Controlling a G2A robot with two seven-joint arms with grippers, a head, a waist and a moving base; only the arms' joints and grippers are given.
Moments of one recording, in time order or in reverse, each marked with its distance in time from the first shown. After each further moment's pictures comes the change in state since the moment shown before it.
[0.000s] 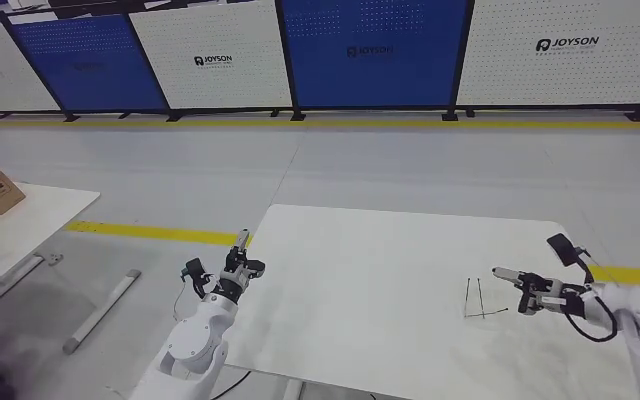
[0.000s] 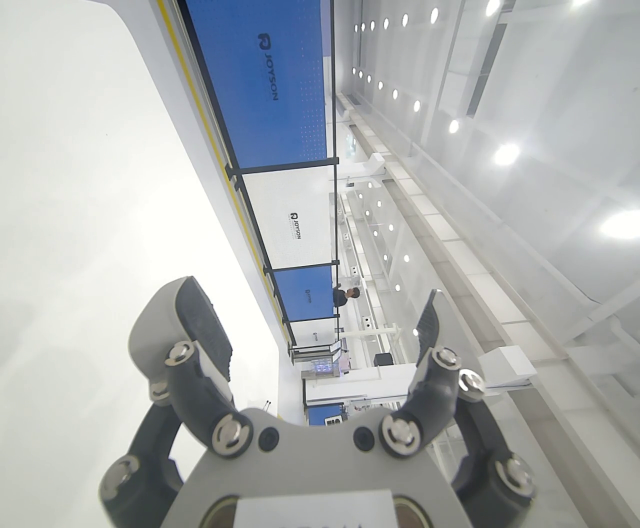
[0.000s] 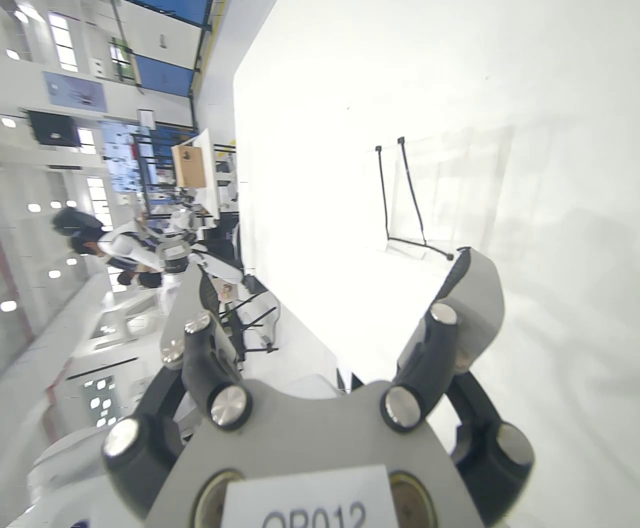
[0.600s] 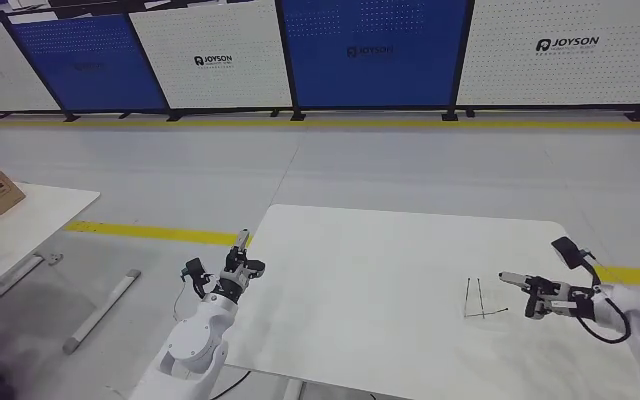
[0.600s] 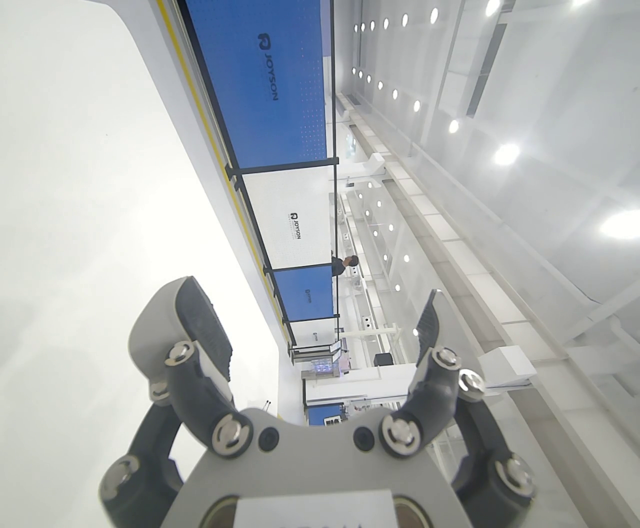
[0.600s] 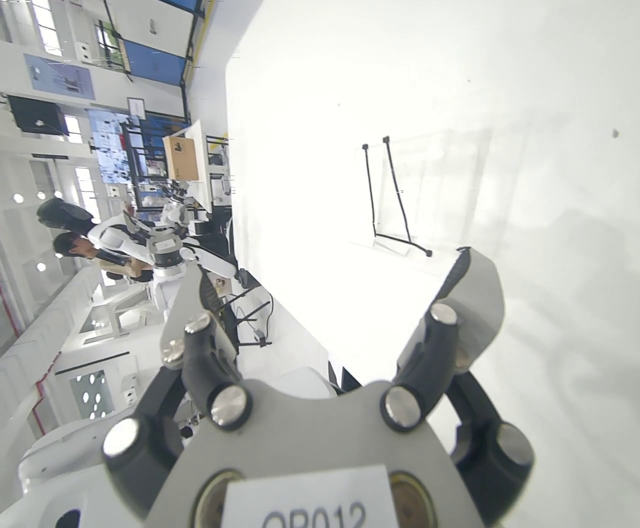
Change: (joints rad) left arm 0.000 0.000 0.000 0.000 0.000 0.000 0.000; right arm 0.056 0.014 -0.005 0.109 -0.011 -0.038 0.102
